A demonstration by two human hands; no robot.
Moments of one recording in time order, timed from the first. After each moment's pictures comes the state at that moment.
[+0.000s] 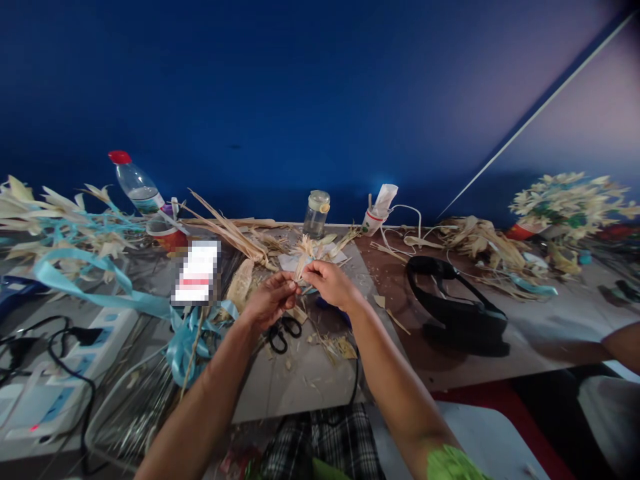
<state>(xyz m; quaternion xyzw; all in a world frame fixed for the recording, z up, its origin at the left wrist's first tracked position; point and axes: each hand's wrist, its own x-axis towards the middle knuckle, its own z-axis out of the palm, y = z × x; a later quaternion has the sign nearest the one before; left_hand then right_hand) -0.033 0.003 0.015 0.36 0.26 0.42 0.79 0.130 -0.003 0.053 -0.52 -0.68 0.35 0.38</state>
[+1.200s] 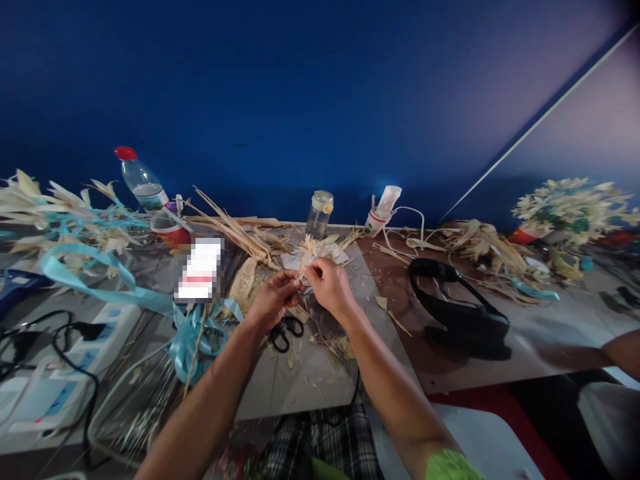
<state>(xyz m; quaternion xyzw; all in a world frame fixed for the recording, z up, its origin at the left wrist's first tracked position) -0.028 -0.001 0.017 0.36 0.30 0.46 0.76 0.114 -0.009 0.052 -0.59 -0.69 0.13 0.40</state>
